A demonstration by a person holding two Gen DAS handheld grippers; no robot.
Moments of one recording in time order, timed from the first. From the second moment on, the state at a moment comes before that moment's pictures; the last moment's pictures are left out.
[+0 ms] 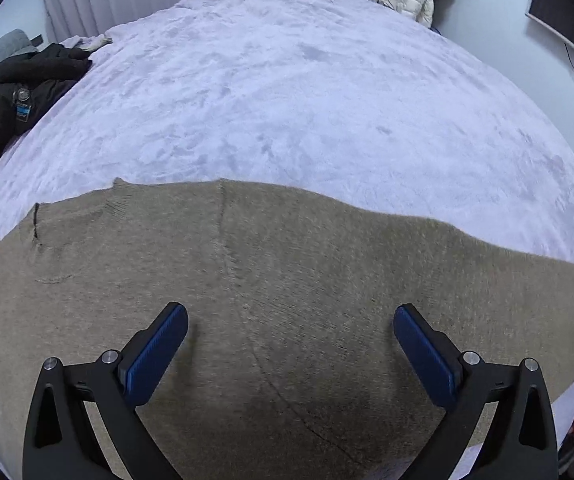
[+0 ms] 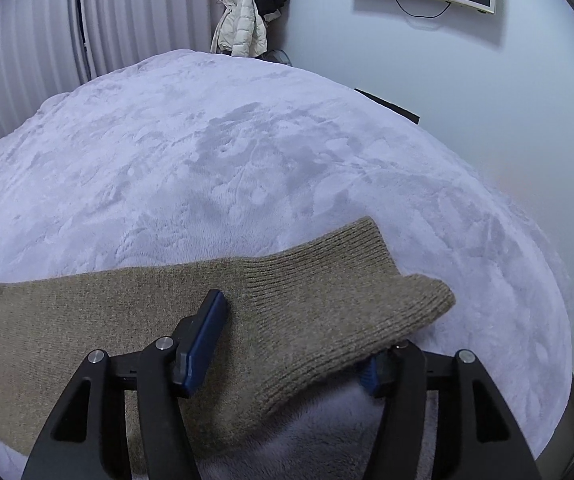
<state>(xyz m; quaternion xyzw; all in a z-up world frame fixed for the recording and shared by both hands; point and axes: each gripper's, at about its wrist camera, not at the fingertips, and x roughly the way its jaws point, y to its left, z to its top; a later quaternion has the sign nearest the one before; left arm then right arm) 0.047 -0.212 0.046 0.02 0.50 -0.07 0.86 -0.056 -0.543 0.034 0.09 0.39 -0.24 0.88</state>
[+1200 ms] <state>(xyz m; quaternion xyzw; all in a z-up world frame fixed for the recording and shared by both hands) 0.040 0.000 0.061 -0.09 0.50 0.00 0.86 -0.034 -0.272 0.171 -0.11 0.30 -0.15 0.94</state>
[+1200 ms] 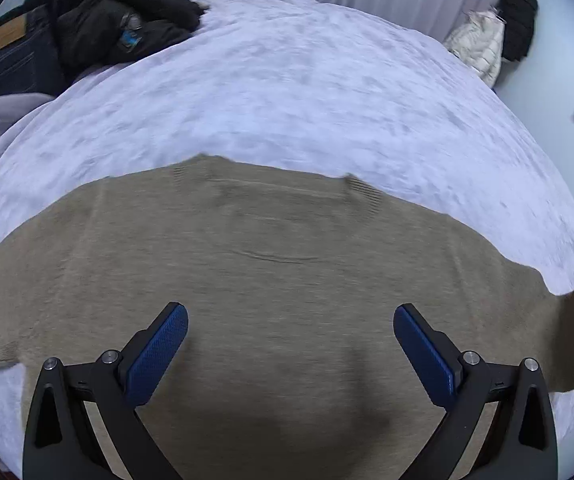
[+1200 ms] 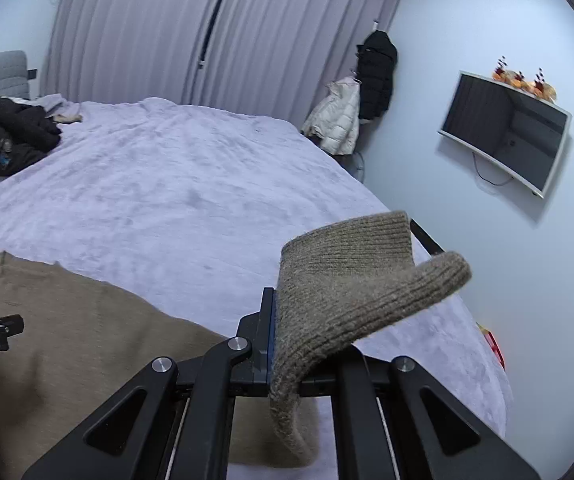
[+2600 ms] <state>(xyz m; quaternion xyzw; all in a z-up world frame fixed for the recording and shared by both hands) -0.049 0.212 0.037 -0.29 0.44 0.08 0.85 -0.003 -0.017 0.124 -0.09 0.34 0.18 0.92</state>
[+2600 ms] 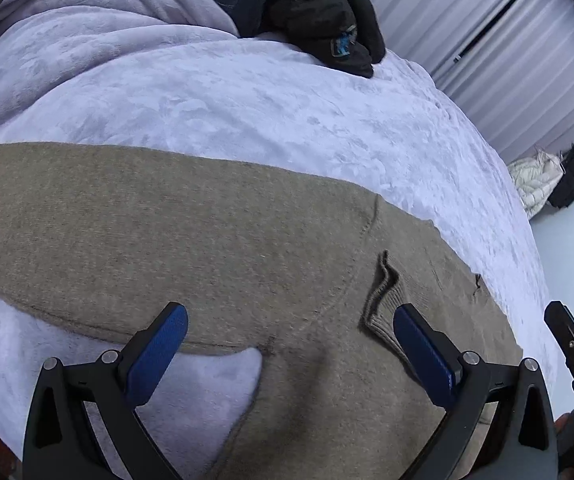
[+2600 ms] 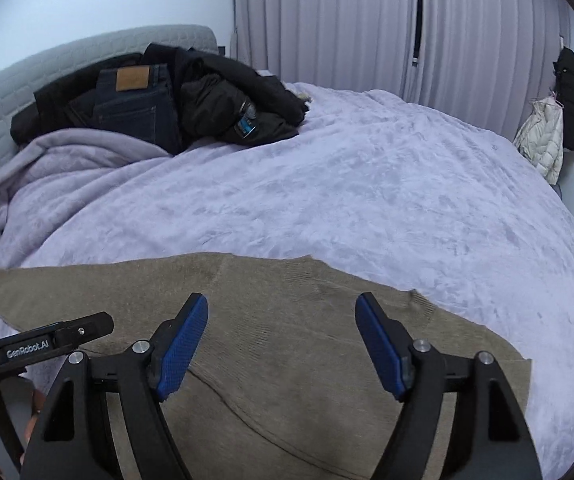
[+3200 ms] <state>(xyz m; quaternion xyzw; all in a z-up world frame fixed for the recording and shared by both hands) 0.031 0.043 0.011 -0.05 0.50 -0.04 0.86 0.009 -0.169 0.017 -0.06 0.44 -0.06 0.90</state>
